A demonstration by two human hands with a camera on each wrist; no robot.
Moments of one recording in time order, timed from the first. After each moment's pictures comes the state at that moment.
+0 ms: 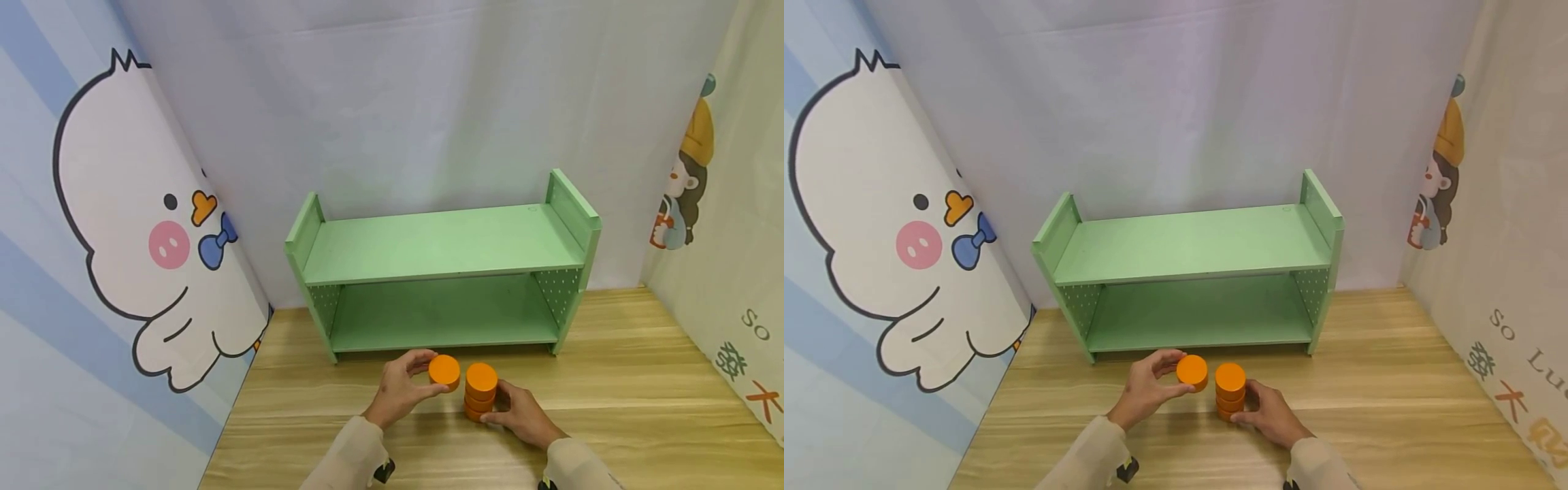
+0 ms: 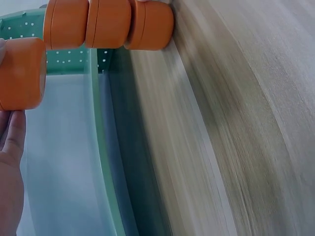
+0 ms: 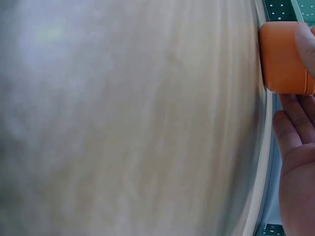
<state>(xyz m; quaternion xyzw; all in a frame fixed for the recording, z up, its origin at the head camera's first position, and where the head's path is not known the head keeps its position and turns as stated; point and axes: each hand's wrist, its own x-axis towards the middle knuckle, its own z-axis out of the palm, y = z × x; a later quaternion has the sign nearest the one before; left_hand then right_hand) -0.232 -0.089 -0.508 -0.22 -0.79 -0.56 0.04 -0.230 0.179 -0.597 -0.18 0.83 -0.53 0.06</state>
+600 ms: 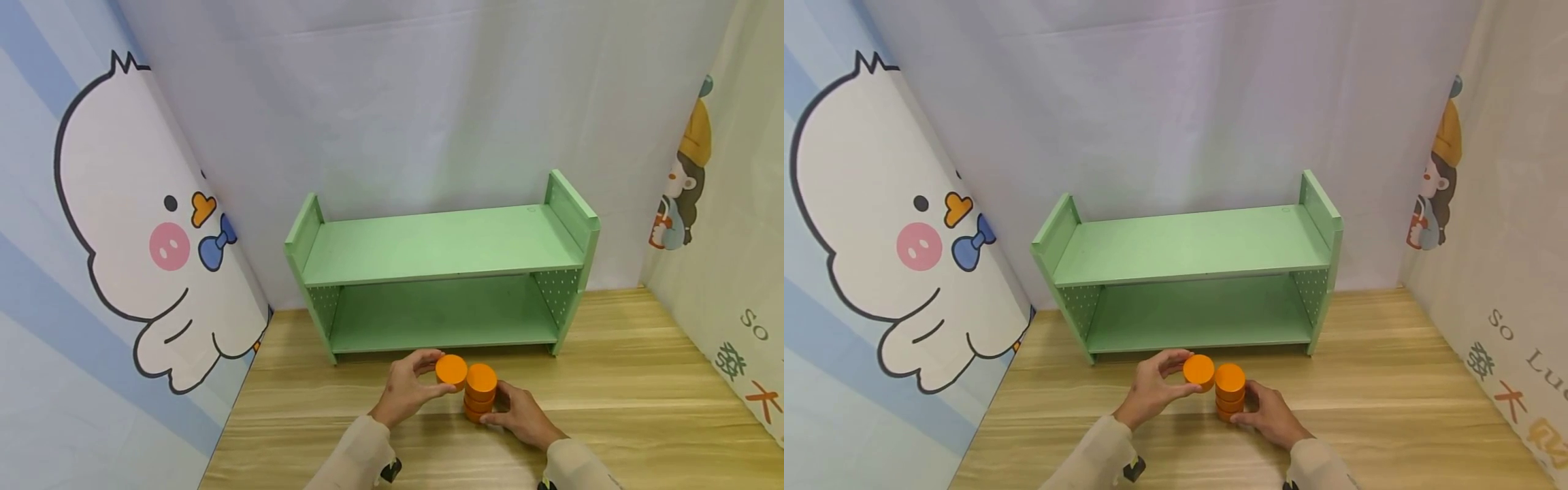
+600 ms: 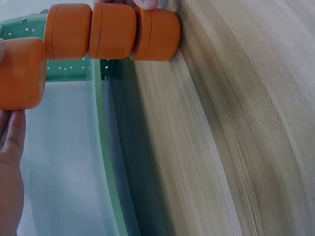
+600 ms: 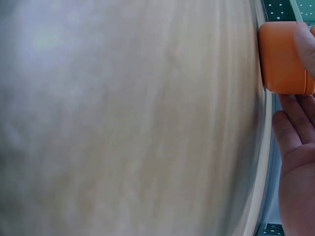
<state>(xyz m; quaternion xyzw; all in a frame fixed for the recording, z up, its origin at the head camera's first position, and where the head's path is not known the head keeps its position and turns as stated) -0.228 -0.075 -0.497 -0.22 -0.80 -0.56 0.03 -0.230 0.178 -0.598 -0.18 0.83 -0.52 0.05</state>
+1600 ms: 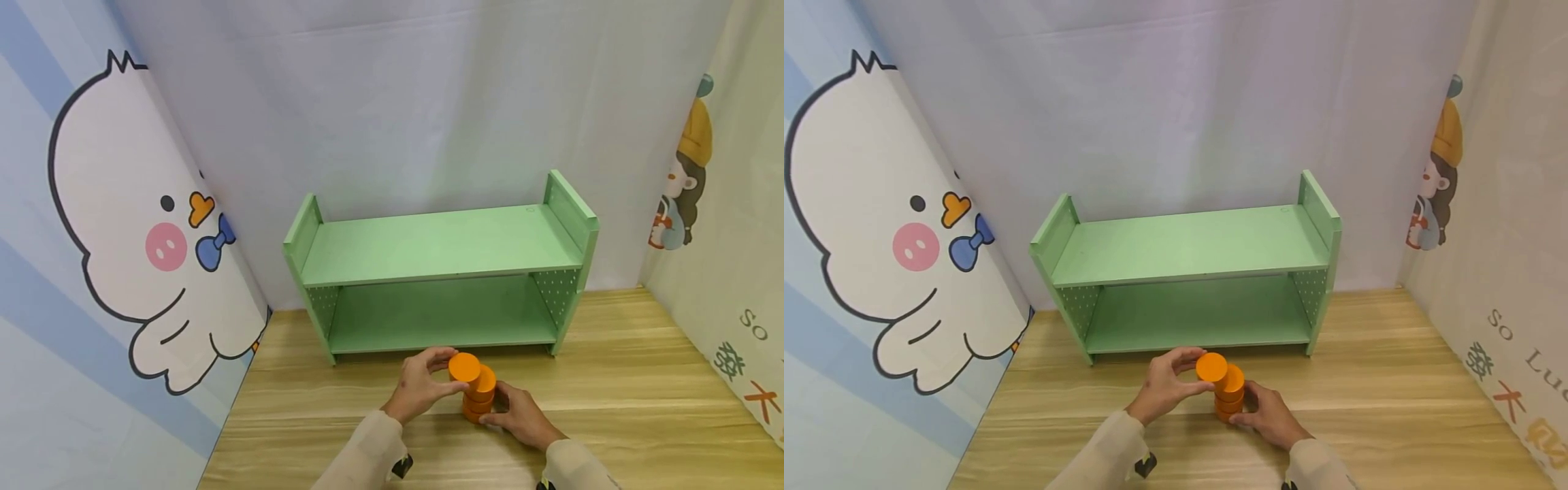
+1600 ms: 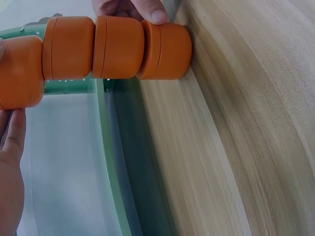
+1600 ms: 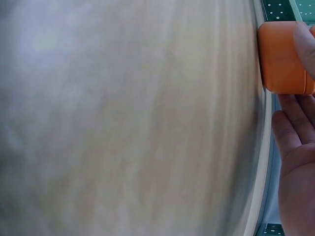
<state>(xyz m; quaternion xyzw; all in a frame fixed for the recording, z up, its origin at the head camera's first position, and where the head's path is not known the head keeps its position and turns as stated) -0.238 -0.056 -0.503 -0.25 -0.79 -0.55 0.03 -0.230 0.181 -0.598 -0.19 0.83 -0.52 0.05</state>
